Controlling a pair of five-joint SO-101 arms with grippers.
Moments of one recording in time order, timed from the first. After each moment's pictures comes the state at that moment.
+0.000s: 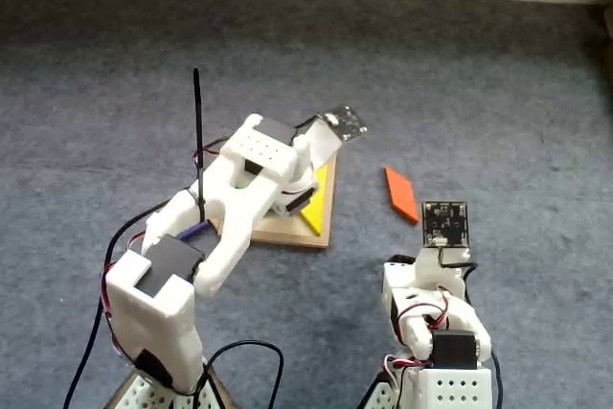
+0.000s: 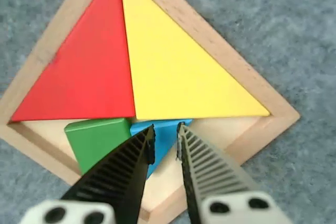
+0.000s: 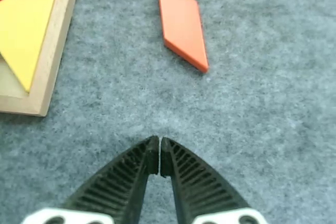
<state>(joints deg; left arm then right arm) 20.6 18.4 8.0 67.4 -20.3 -4.5 -102.2 96.0 62.8 3.1</state>
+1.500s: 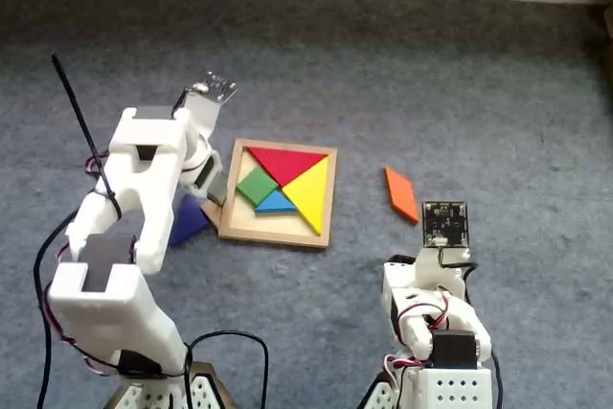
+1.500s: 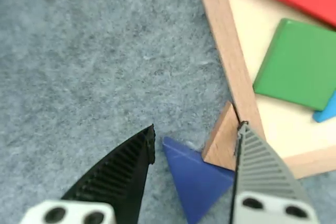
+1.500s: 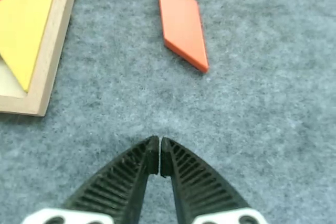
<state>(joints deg) -5.1 16.5 13.8 64.4 -19.8 -4.5 -102.2 96.0 62.8 3.1</state>
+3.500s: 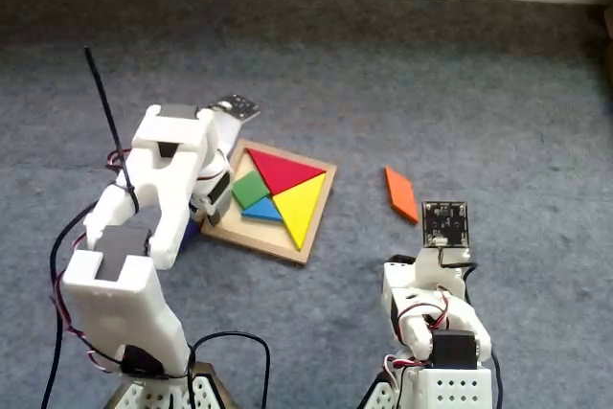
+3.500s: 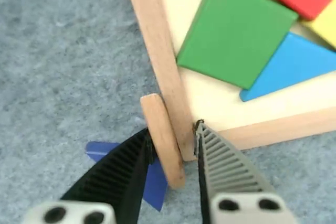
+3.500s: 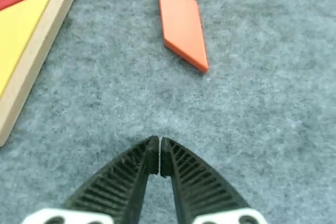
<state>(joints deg) -2.2 18.9 12.4 75.8 -19.6 -4.5 -102.2 96.0 62.8 3.1</state>
